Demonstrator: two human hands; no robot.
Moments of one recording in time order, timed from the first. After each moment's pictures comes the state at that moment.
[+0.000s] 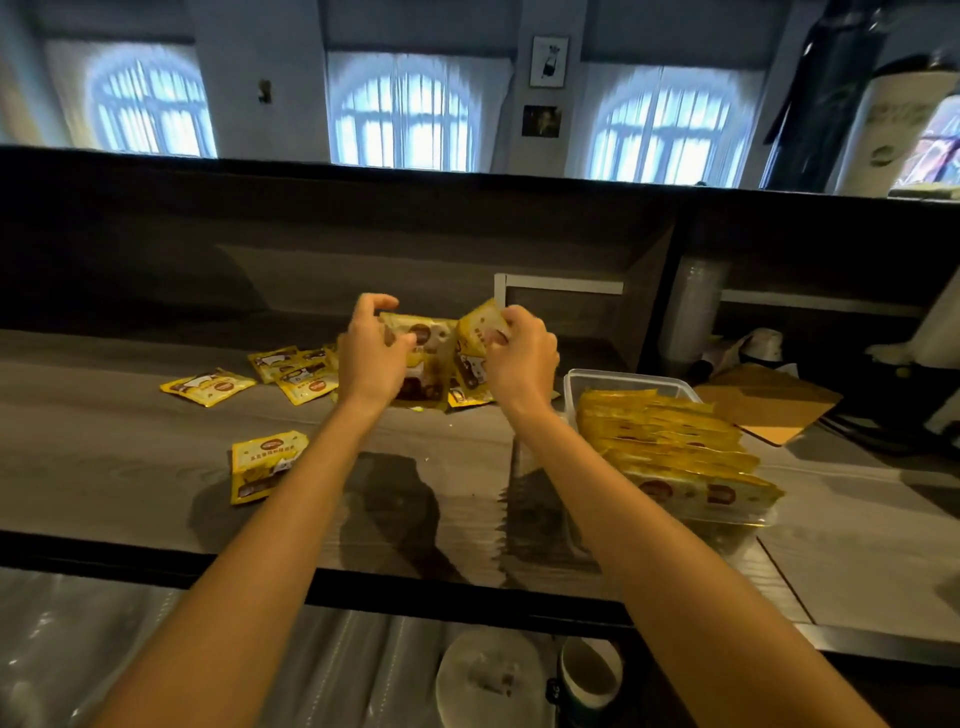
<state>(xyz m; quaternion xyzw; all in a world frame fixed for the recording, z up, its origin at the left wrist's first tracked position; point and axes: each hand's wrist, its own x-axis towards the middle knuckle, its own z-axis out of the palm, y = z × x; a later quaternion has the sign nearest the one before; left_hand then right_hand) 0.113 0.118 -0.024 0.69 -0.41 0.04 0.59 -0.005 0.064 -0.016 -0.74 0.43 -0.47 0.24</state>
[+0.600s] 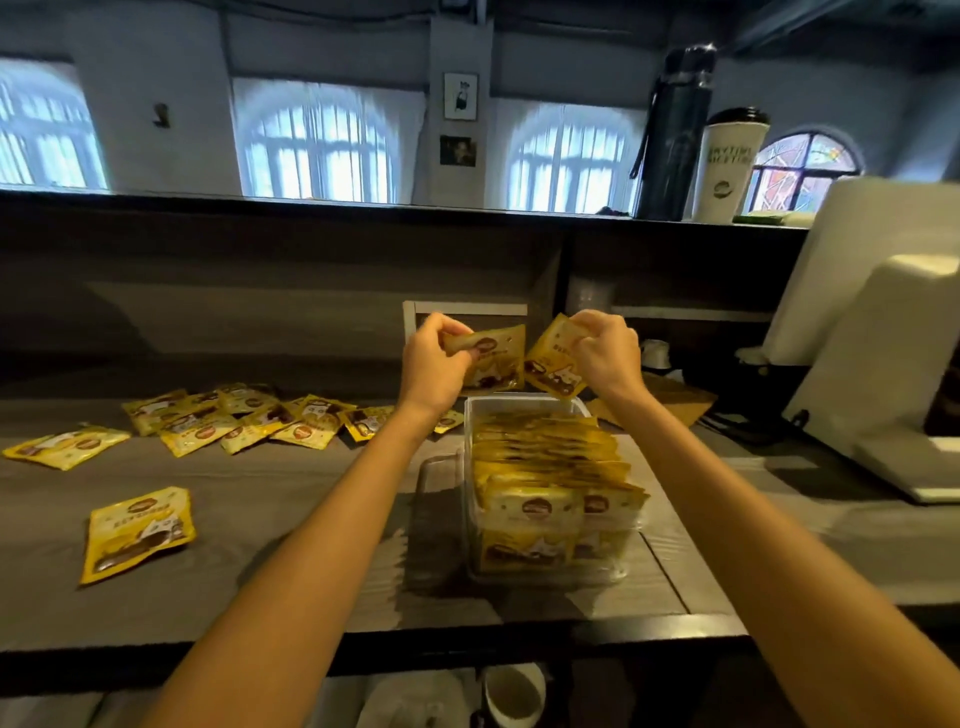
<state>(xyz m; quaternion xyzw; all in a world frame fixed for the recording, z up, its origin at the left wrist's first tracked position) -0.002 0.039 -0.007 0.57 -0.53 -0.11 0.61 -0.157 -0.017 0.014 -0.70 0.50 -0.47 0.18</state>
